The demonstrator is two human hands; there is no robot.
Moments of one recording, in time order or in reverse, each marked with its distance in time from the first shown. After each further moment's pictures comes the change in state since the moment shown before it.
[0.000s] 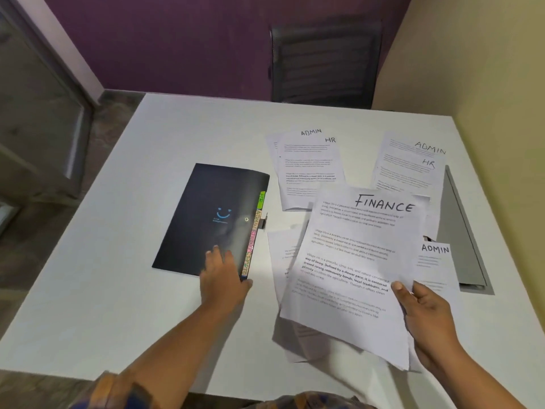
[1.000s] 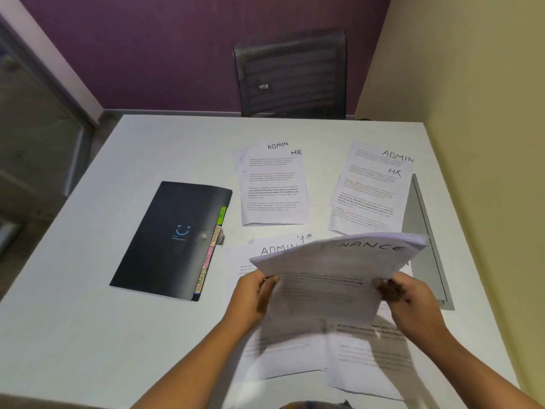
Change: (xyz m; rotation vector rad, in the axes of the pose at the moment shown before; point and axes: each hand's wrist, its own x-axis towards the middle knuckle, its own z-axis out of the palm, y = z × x) left_hand -0.059 0.183 -0.047 -0.821 -0.112 0.265; right_hand 0.081 -0.043 -0.095 -0.566 -0.216 -0.483
